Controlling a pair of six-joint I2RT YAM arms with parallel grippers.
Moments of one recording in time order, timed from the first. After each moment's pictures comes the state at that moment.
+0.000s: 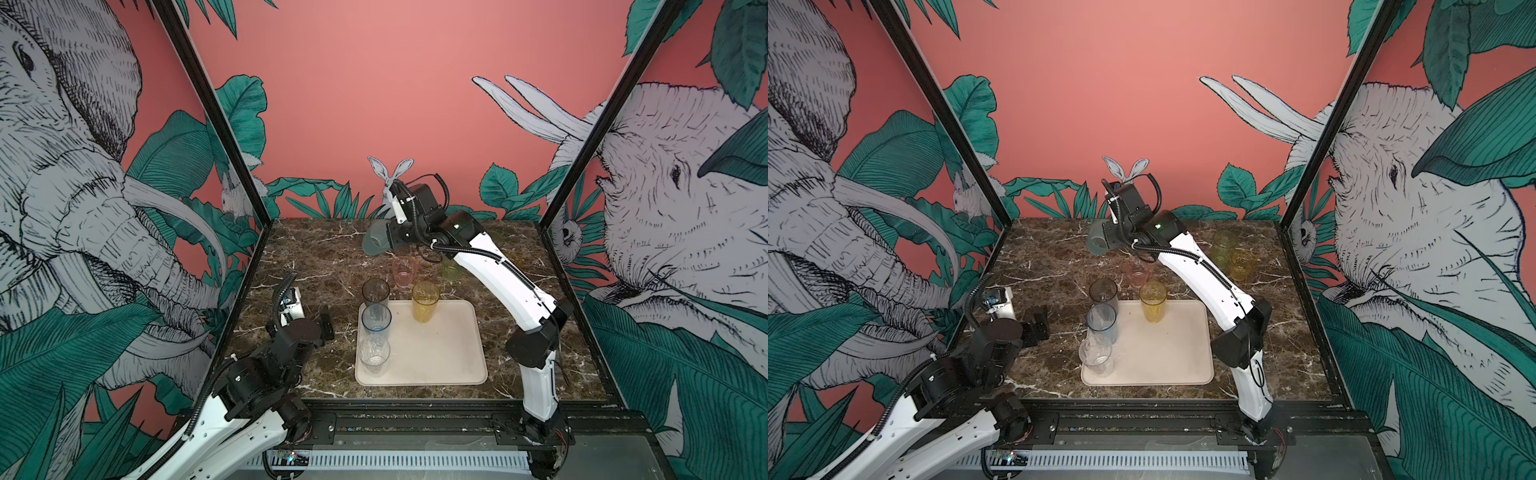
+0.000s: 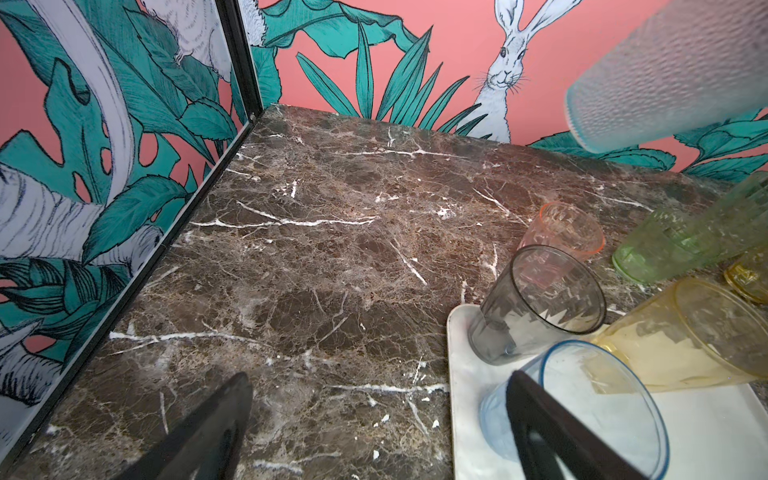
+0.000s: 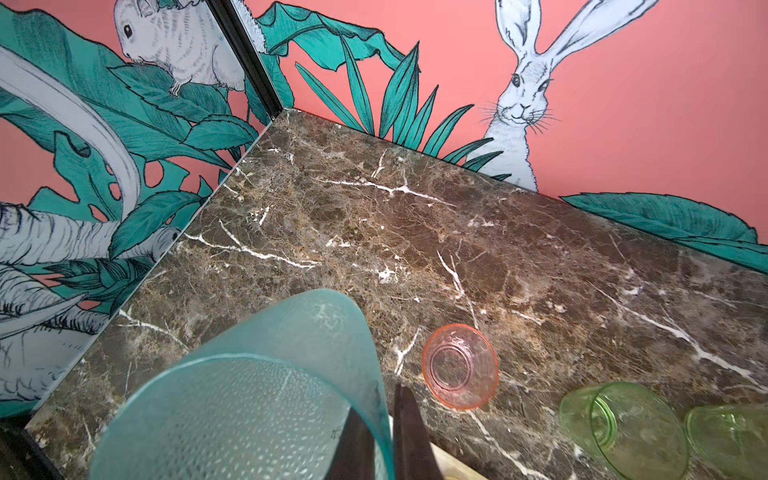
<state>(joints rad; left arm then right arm) -0.83 0.53 0.76 -0.85 -0.74 -0.58 0.80 1.98 2.31 -0.98 0.15 0.25</state>
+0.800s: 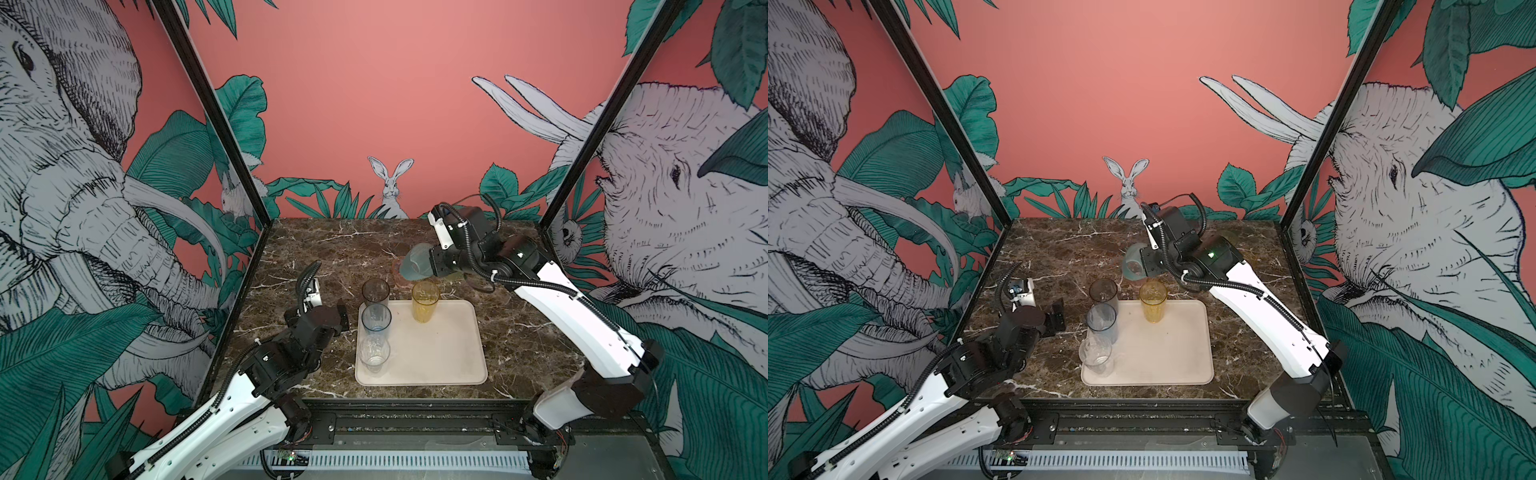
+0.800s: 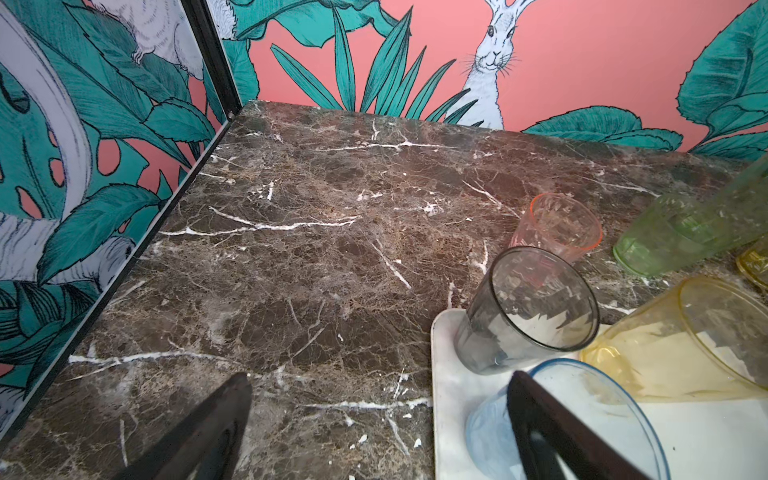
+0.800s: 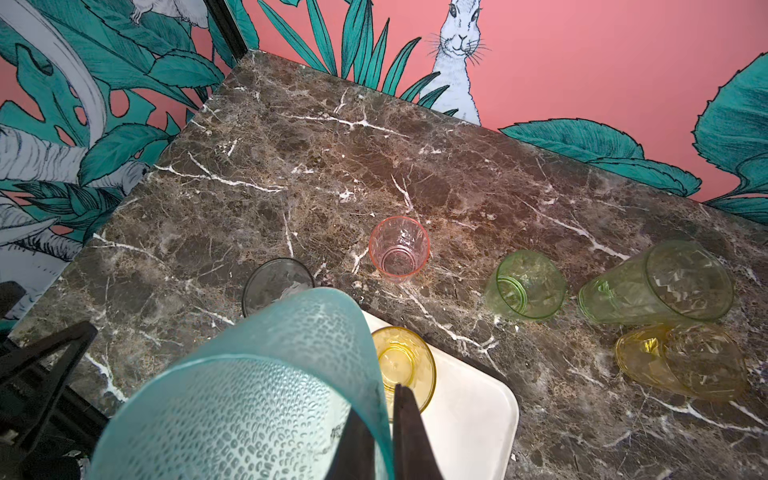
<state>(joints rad) -0.83 0.69 0.75 -0.69 -0.73 -0.56 0.80 1.52 1.82 -1.03 0.19 0.26</state>
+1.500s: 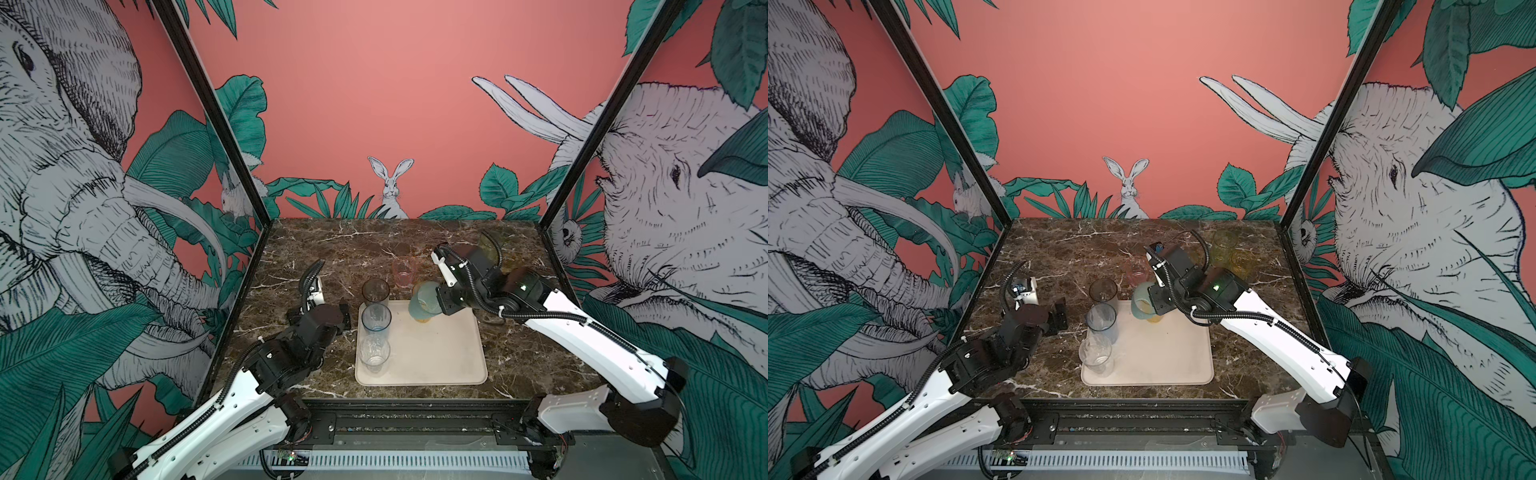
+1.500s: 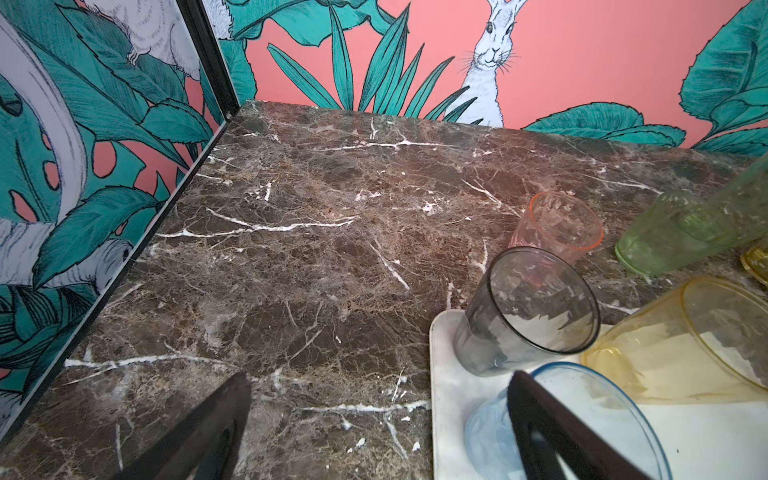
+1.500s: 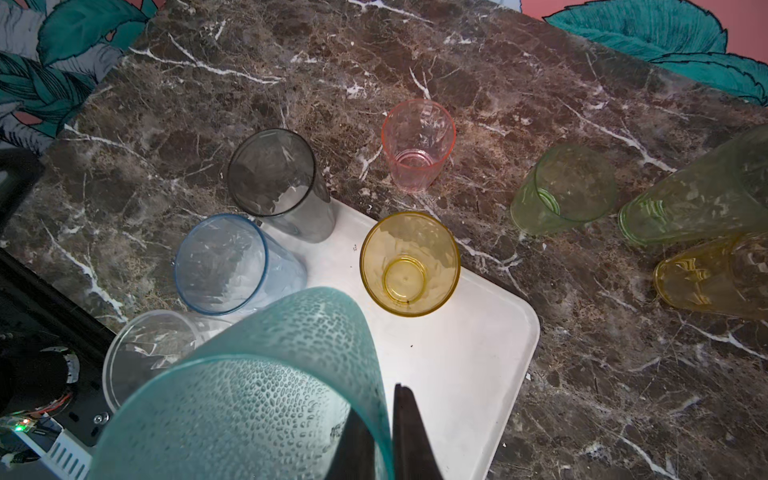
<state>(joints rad) -0.83 0.71 0.75 -0.68 -0.73 -0.55 0.89 1.34 1.47 -1.02 0.18 0.31</state>
